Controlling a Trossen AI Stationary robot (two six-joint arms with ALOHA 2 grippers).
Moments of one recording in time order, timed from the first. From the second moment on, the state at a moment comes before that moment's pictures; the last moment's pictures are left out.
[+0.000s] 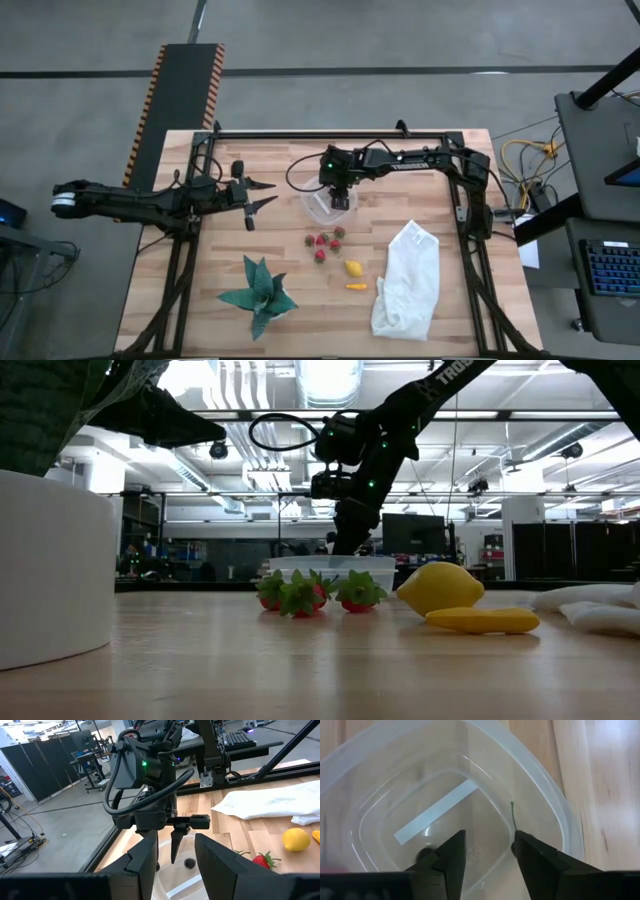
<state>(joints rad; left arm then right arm) 0.05 0.72 0.34 0.30 -0.23 0.24 -0.30 1.98 1.40 -0.49 -0.04 -0.27</state>
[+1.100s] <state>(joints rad) 0.05 0.72 0.34 0.31 -0.23 0.24 0.03 1.14 1.24 -0.72 -0.11 -0.03</state>
